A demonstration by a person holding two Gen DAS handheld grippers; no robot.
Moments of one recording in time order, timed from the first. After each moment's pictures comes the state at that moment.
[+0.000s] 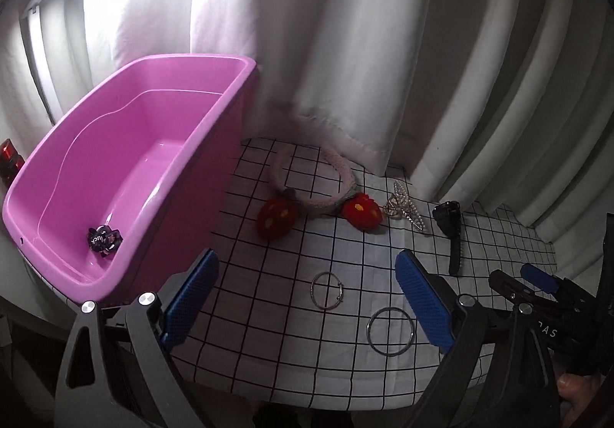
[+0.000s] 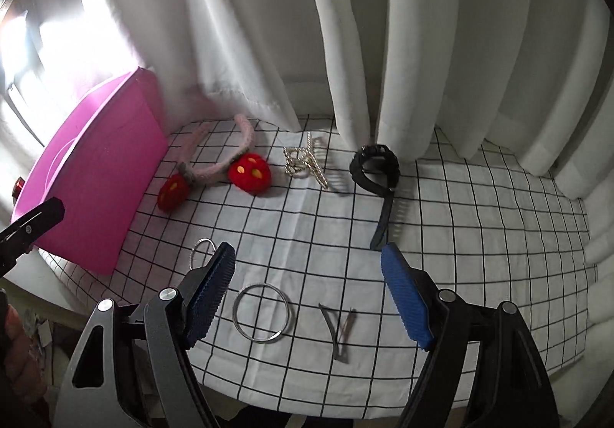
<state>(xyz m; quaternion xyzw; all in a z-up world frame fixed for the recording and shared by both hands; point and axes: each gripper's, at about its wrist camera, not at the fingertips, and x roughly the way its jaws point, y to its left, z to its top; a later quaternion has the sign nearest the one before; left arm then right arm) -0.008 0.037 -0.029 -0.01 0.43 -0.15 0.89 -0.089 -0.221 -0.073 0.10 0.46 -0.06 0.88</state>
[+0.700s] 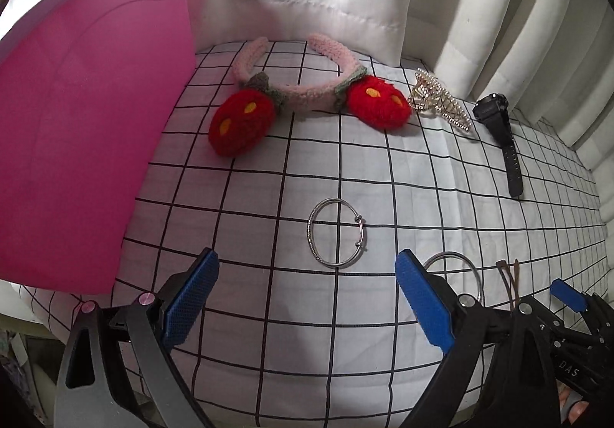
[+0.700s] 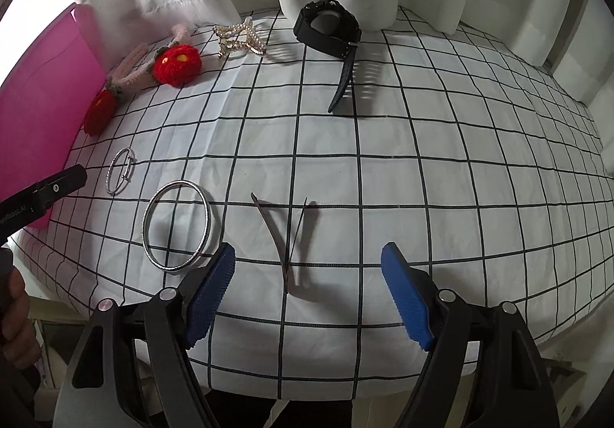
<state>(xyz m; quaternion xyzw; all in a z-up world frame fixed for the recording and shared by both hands) 0.020 -0.004 -0.165 0.06 0.51 -0.15 0.84 -0.119 -0.235 -0.196 0.13 0.53 -0.11 0.83</state>
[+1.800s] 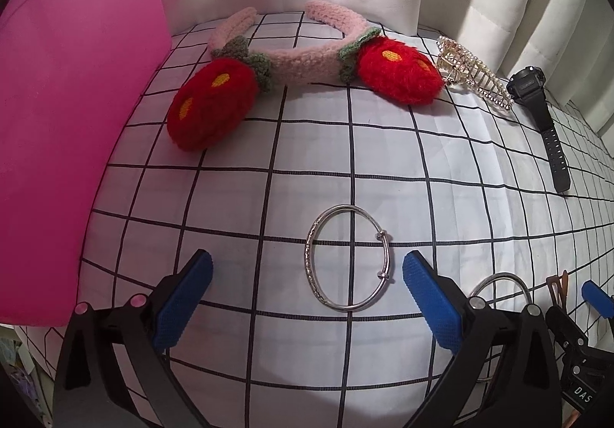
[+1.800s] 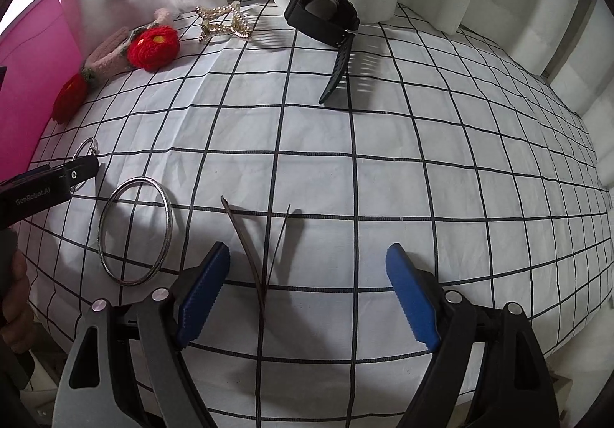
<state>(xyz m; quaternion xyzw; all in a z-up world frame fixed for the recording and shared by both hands) 0.047 -0.025 -0.213 0.09 0.52 -0.14 0.84 -0.102 -0.232 -0.219 0.09 0.53 -0.14 0.83</state>
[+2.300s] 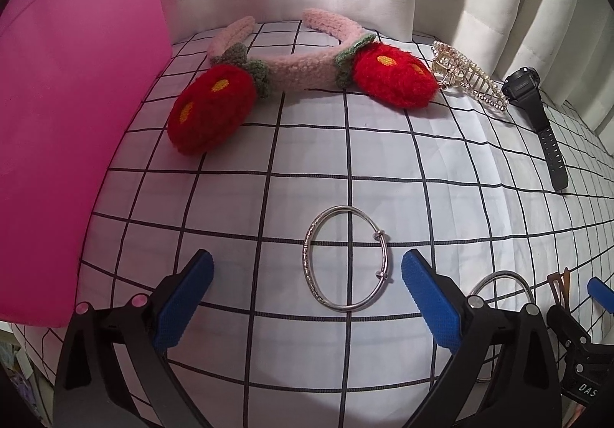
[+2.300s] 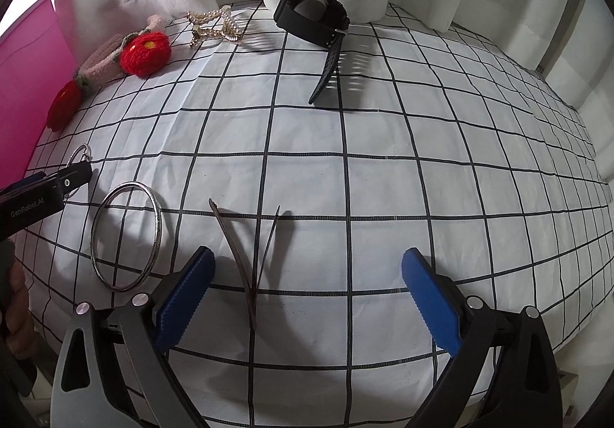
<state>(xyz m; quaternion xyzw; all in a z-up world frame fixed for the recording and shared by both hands) 0.042 -0.023 -0.211 0.09 0.50 -0.15 0.85 -0.104 -0.236 -0.222 0.09 0.52 -0.14 0.84</state>
